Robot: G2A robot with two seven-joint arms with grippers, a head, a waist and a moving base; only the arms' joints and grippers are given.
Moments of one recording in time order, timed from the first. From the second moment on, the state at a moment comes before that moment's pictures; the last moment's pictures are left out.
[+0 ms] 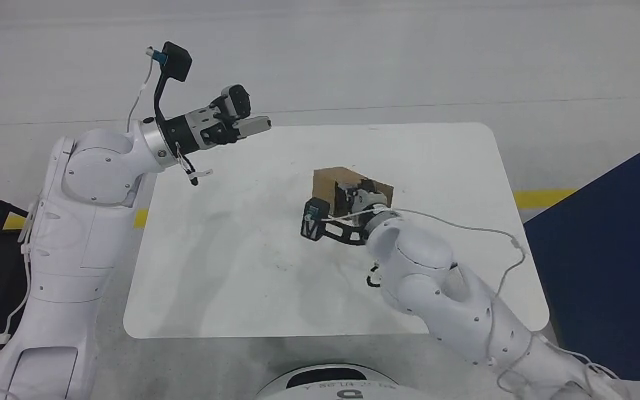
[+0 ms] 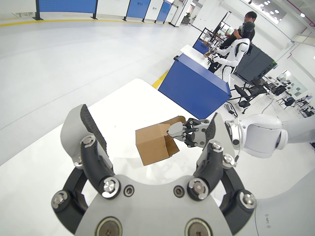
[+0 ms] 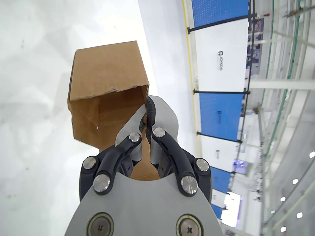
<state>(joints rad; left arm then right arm) 0.97 -0.99 -1.32 -1.64 0.07 -0.50 -0.83 -1.18 -1.16 0.81 -2.13 -1.97 -0.62 1.05</state>
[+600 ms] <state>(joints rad) 0.97 -0.99 -1.32 -1.64 0.07 -0.50 -0.83 -0.99 -1.21 0.61 -1.85 -2.04 -1.01 0.80</state>
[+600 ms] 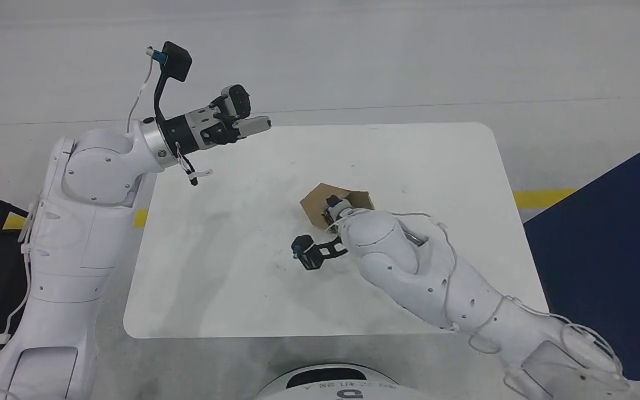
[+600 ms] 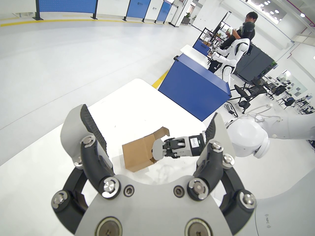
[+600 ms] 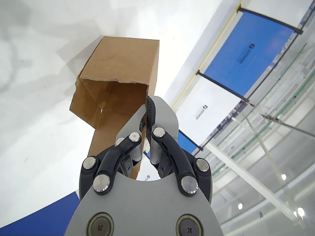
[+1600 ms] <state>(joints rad) 0.91 -0.96 -1.27 -1.71 0.38 -0.46 -1.13 -0.97 -1.16 0.59 -1.95 -1.94 -1.01 0.80</state>
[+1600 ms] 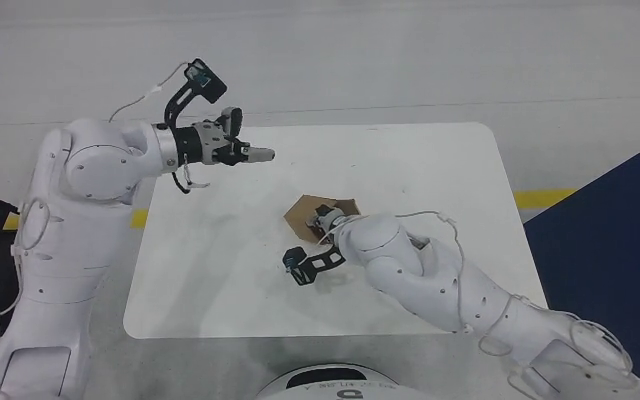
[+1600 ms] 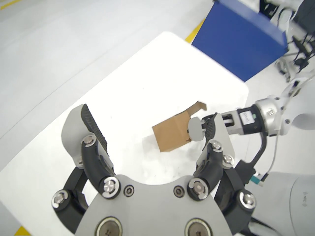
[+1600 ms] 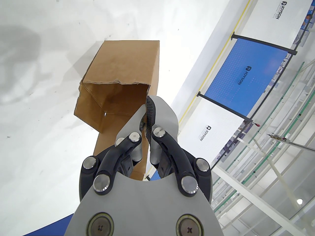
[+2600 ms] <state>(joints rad) 0.46 -1.21 -0.50 -1.20 0.56 -0.49 -1.21 -0.49 -1.11 0.20 -1.87 -1.66 -1.01 0.81</state>
